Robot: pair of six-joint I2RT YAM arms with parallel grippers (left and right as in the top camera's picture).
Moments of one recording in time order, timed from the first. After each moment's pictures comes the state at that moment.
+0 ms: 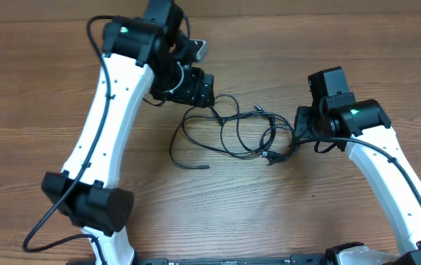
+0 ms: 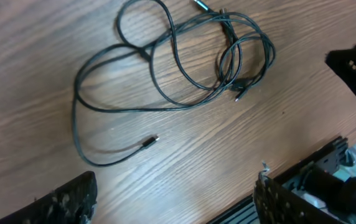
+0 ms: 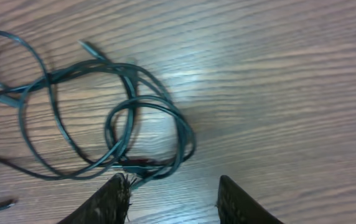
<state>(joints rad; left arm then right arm) -0.34 1.94 2.14 -1.56 0.36 -0.06 0.23 1.44 1.21 -0.98 0.08 0.38</state>
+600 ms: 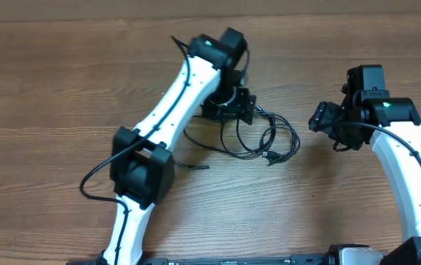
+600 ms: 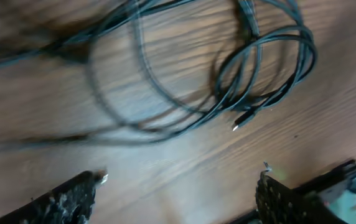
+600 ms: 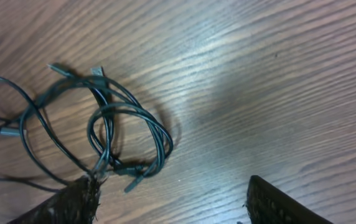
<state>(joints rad) -0.54 2.25 2.14 -1.42 0.34 -0.30 0.00 1.46 1.21 -1.02 -0.08 0.43</state>
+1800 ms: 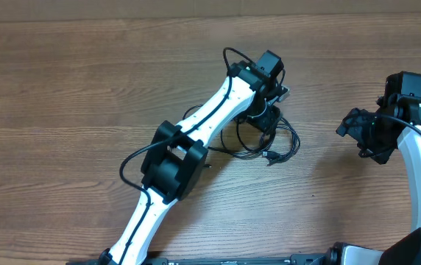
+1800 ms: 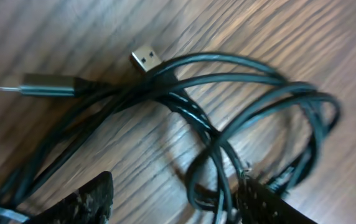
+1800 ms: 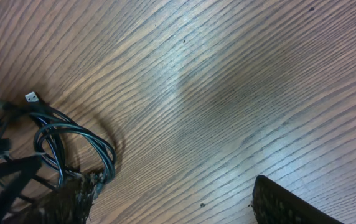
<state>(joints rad) -0.68 2.44 2.14 -1.09 0.29 0.00 -0.22 1.46 1.21 -1.12 -0.09 0.43</state>
